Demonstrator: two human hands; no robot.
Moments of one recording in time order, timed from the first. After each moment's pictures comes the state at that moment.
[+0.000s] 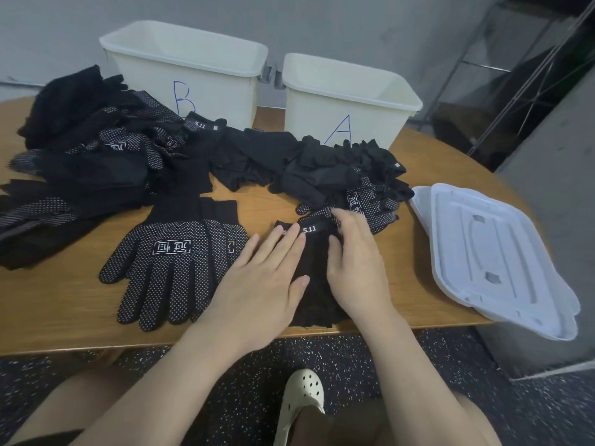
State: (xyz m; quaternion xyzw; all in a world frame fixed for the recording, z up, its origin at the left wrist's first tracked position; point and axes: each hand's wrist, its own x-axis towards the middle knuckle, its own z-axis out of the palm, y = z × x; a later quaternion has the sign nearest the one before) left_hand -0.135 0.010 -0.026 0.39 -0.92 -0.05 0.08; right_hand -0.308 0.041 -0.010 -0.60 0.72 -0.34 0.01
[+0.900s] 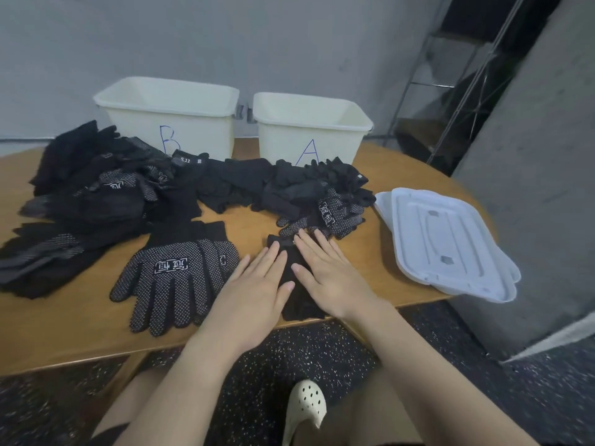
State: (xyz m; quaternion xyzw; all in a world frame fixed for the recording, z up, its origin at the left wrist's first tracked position) left_hand -0.132 0.021 -0.022 0.38 -0.91 -0.09 0.10; right_hand -0.321 0.062 -0.013 -0.70 0.70 -0.10 0.10
